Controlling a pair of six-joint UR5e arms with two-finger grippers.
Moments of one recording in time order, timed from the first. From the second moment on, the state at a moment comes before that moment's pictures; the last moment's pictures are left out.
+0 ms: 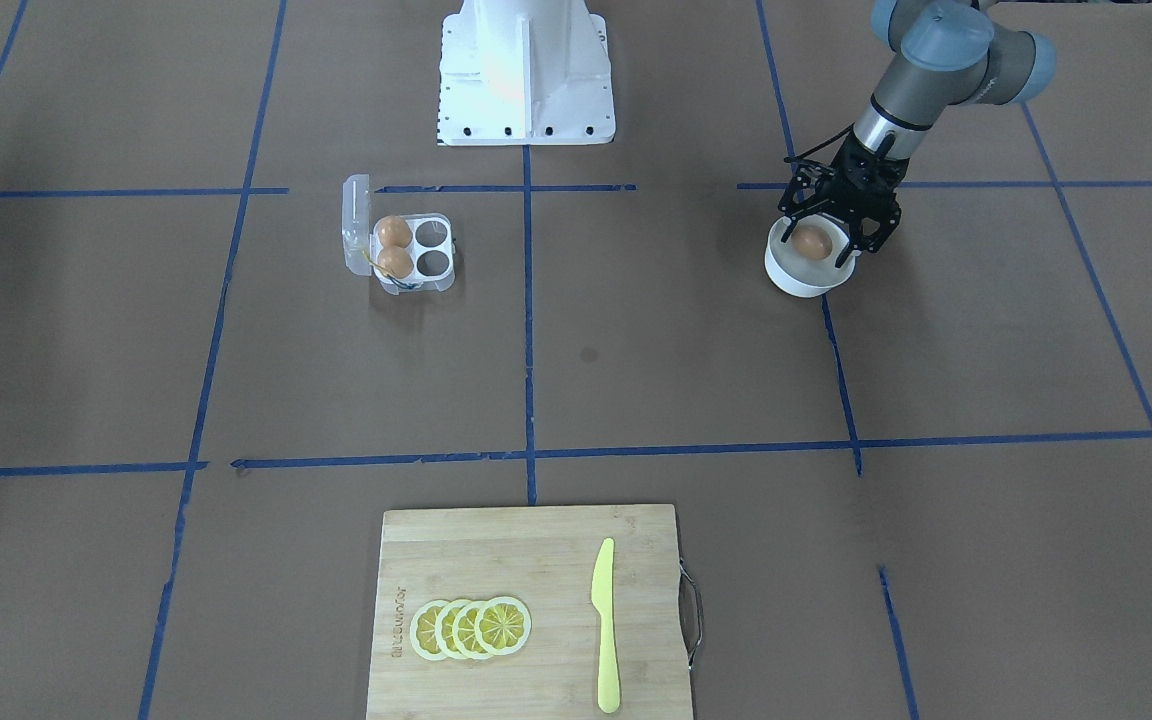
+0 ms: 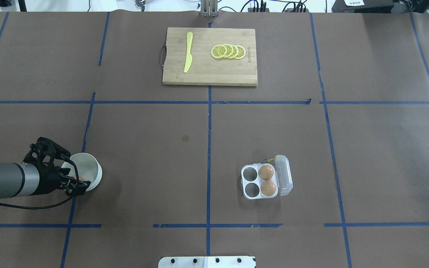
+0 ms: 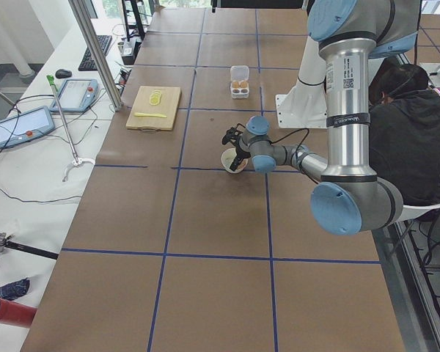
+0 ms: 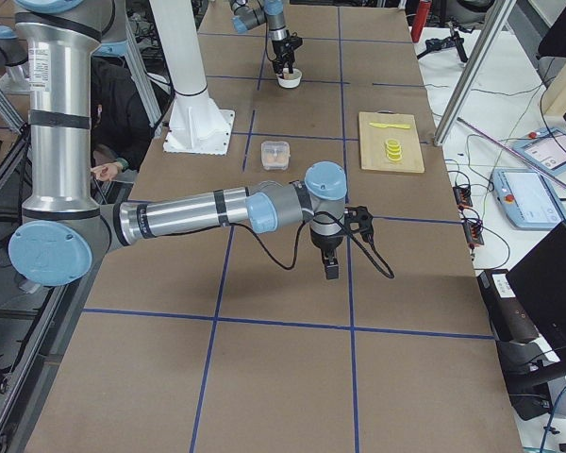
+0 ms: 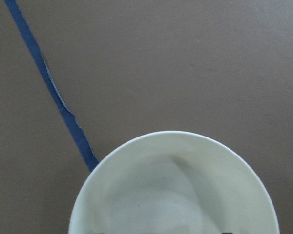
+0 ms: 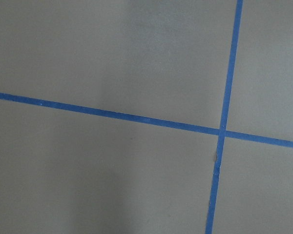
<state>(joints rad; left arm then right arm) -0.45 -1.45 -1.90 -2.36 -1.72 -0.78 1.40 -1.63 1.82 -1.45 2.27 0.19</state>
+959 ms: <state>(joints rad) -0.45 -1.45 -1.89 -2.35 -1.72 -0.78 1.40 -1.64 1.82 -1.45 2.27 0.19</state>
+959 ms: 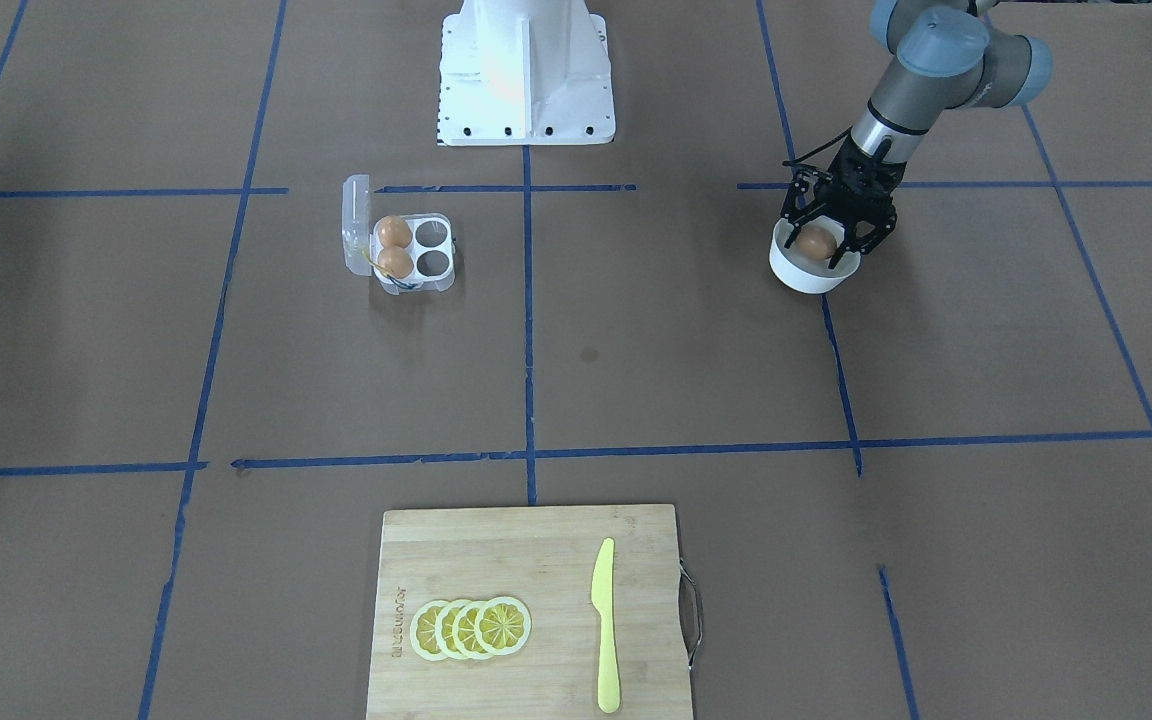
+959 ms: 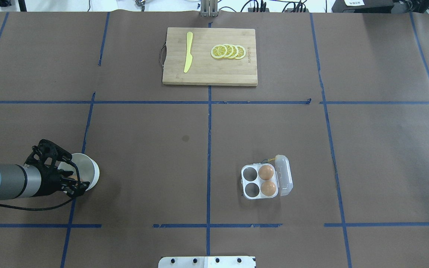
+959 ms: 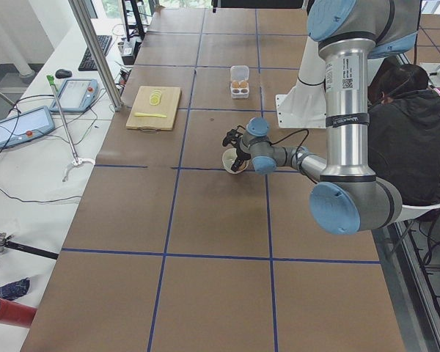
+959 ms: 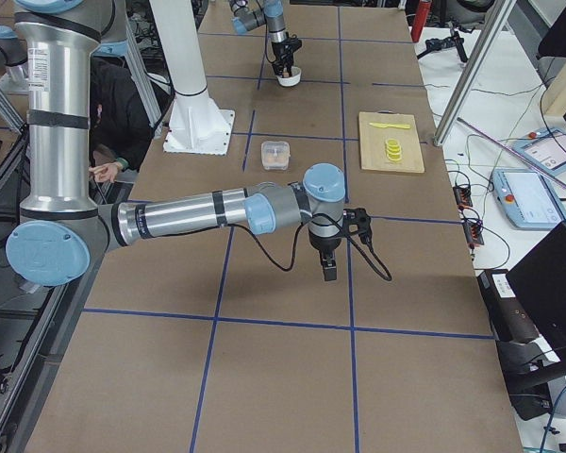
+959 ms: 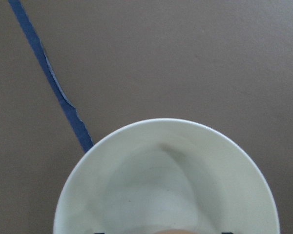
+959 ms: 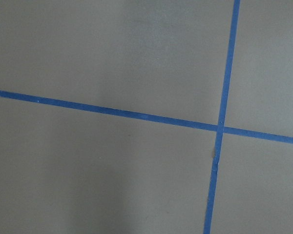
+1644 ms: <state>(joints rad) -0.47 -1.47 -1.96 -2.35 -1.73 -0.78 1.40 -1.63 1.83 -1.45 2.27 0.19</state>
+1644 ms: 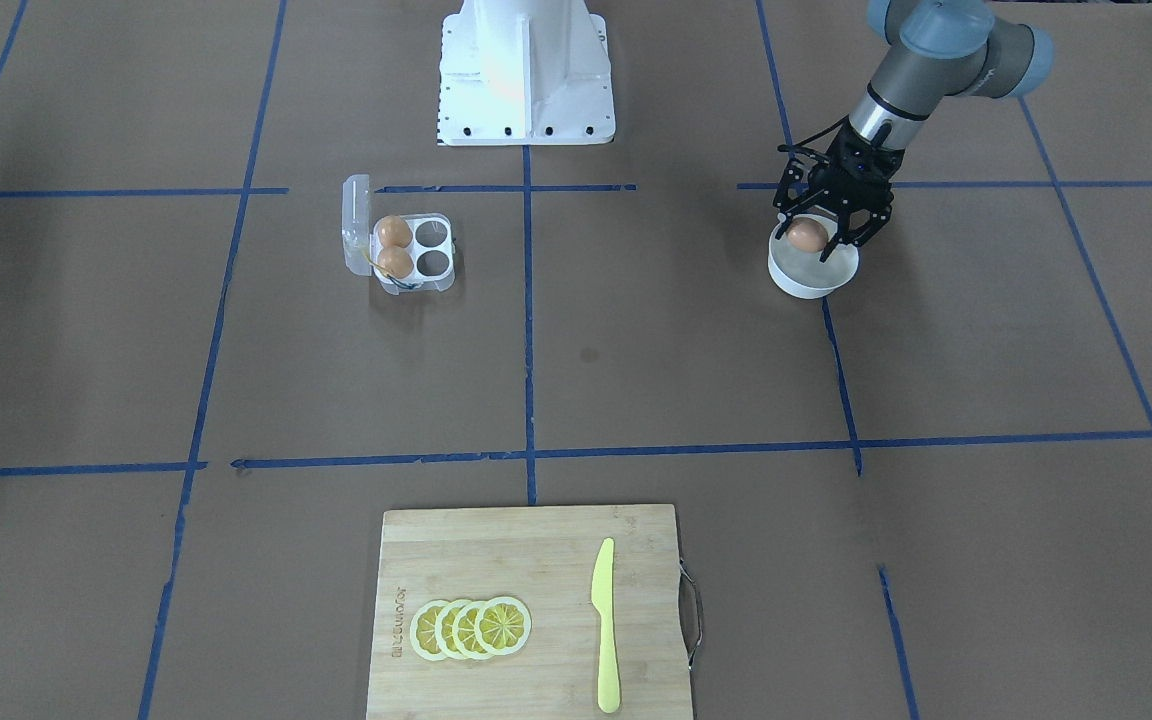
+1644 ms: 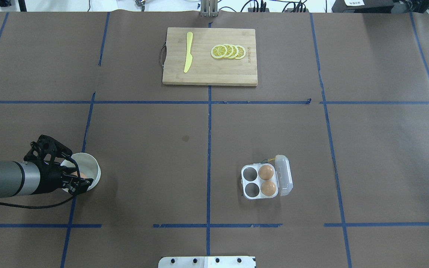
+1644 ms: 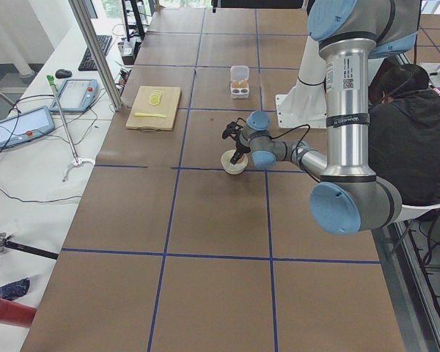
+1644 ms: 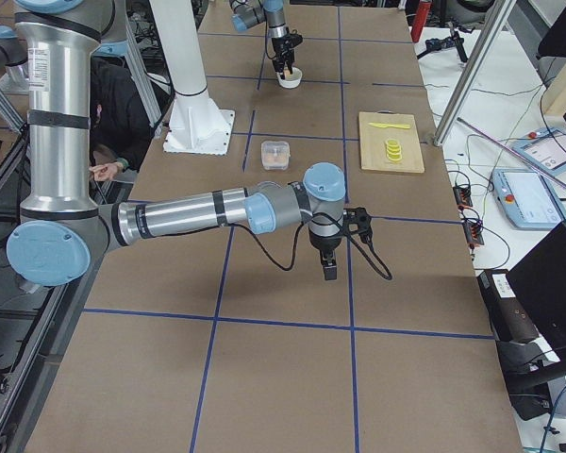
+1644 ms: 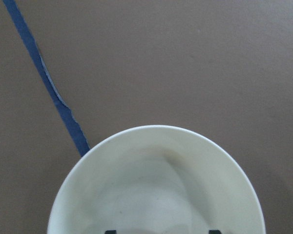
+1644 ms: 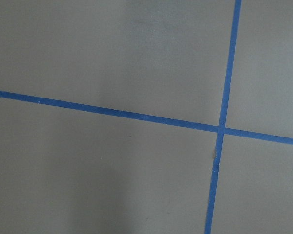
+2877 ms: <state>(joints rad) -0.44 -2.11 -1.74 -2.42 -1.73 -1.42 1.40 -1.63 1.82 -1.45 2.27 0.19</state>
